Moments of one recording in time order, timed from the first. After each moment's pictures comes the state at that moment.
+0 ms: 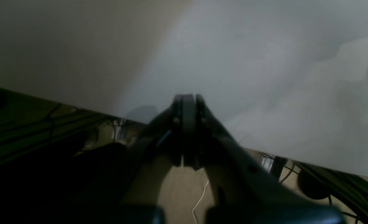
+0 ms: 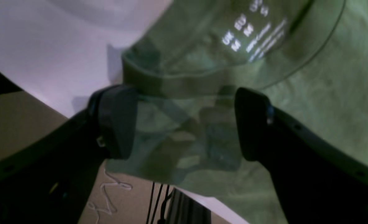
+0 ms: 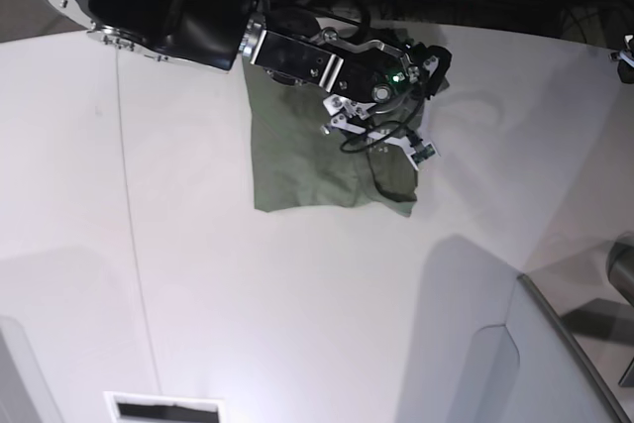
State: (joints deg) left arm 18.1 -31.2 -51.1 63.6 -20.9 -41.5 39.1; right arm 18.4 -5.8 -72.9 70.4 28.9 -33.2 -50.9
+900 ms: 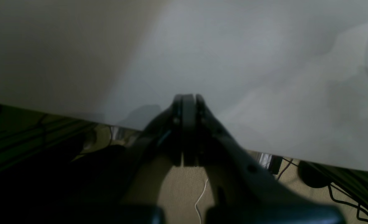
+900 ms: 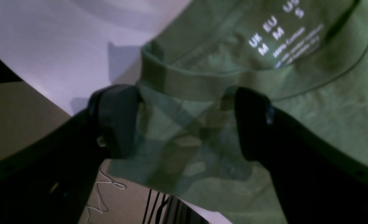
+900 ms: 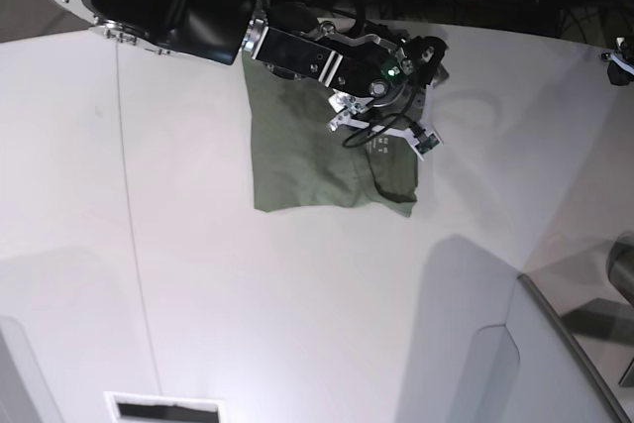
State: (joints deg) left arm 17.8 -31.3 -47.6 63.5 -20.9 -41.5 39.1; right arm 17.2 -6.0 -72.9 67.4 29.5 -26.9 -46.3
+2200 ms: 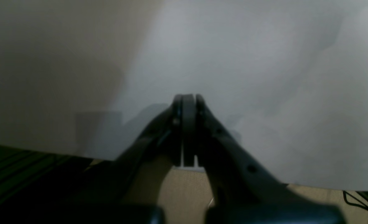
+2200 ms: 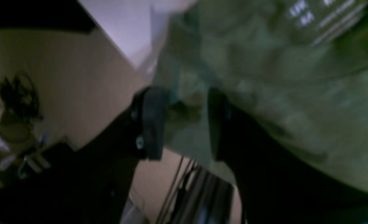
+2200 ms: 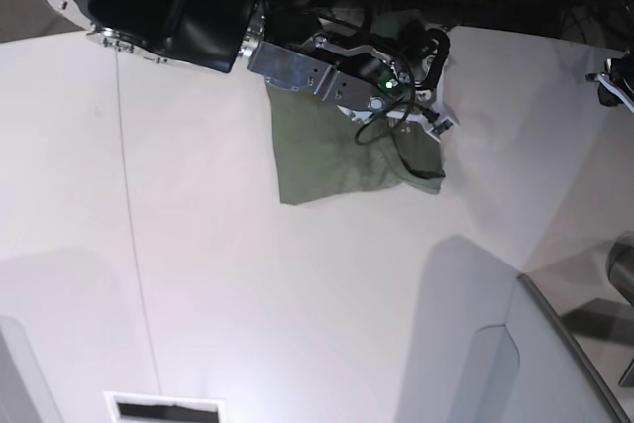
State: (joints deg) left arm 10.7 -29.8 -44.0 63.2 -12.1 -41.5 38.9; right arm 19.0 -5.7 -72.8 69.9 40.7 -17.7 -53.4
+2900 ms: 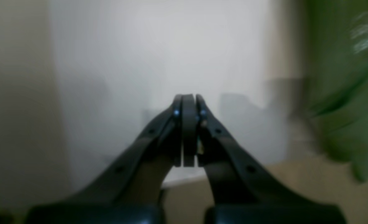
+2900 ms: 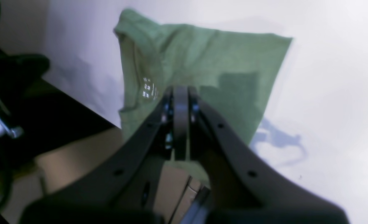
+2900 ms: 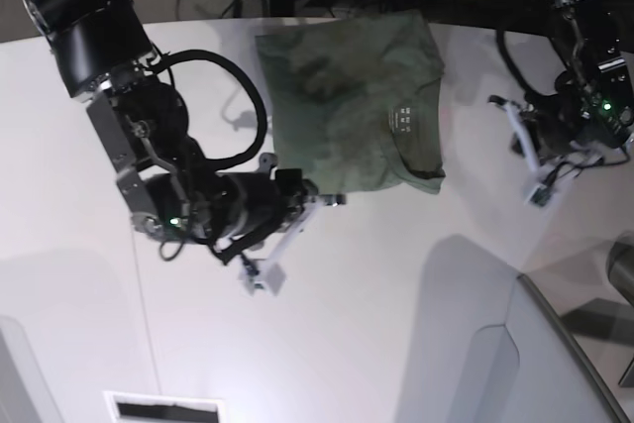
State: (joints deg) left arm 7.2 -14.4 -23.2 101.8 -13.1 -41.5 70.4; right arm 14.2 6.9 -26.9 92.9 40.9 -17.3 -68.7
